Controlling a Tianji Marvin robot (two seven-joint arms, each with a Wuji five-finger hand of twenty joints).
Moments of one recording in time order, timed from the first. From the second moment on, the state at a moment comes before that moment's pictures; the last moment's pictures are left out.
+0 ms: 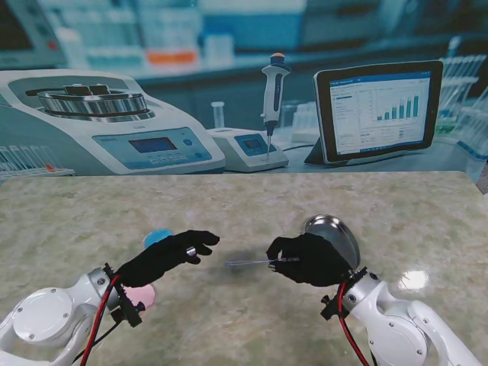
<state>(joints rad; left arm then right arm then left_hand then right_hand) 1.82 -1.04 -1.46 -1.86 -0.26 -0.15 -0.59 -1.83 -1.08 1.34 -1.90 -0.62 -0.35 0.04 0.74 0.00 0.00 -0.04 0.30 -0.14 0.48 0.30 0.30 0.04 0.32 0.43 0.21 0.16 0.31 0.54 0.01 0.34 0.32 0.58 0.73 -0.39 0.71 -0.23 0.69 -0.11 0.92 0.74 1.06 0.00 1.05 0.85 0.98 0.12 1.09 0.69 0.46 0.26 1.37 0.59</state>
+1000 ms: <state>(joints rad) 1.80 -1.02 -1.42 -1.90 -0.33 -0.10 -0.73 -1.74 -1.07 1.28 -1.89 -0.63 -0.41 0.08 0.73 0.00 0.00 -0.04 0.40 -0.15 0.54 0.37 0.43 0.09 0.38 0.52 0.30 0.23 0.50 0.63 0.03 0.38 0.67 0.61 0.73 -0.39 0.71 -0.23 0.69 -0.11 0.92 0.78 1.06 0.00 1.04 0.86 0.98 0.12 1.09 0.71 0.46 0.26 1.37 0.60</state>
